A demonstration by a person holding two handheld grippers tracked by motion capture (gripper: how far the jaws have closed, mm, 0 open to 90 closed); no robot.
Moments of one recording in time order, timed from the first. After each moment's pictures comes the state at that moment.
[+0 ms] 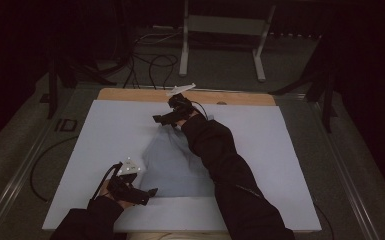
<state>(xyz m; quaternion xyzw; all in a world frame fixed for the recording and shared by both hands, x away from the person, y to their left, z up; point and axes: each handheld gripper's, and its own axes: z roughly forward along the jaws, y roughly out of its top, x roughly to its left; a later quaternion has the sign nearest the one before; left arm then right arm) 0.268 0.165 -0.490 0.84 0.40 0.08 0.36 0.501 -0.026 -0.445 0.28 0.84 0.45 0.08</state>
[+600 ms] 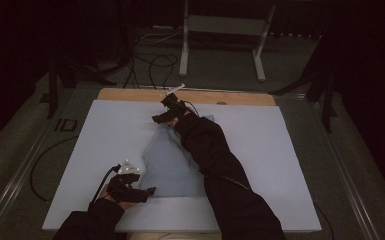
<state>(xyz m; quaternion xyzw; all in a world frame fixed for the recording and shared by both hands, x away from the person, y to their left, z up) 0.266 0.165 -0.499 0.83 0.44 0.07 0.34 0.533 -0.003 -0.481 0.33 0.86 0.37 0.09</state>
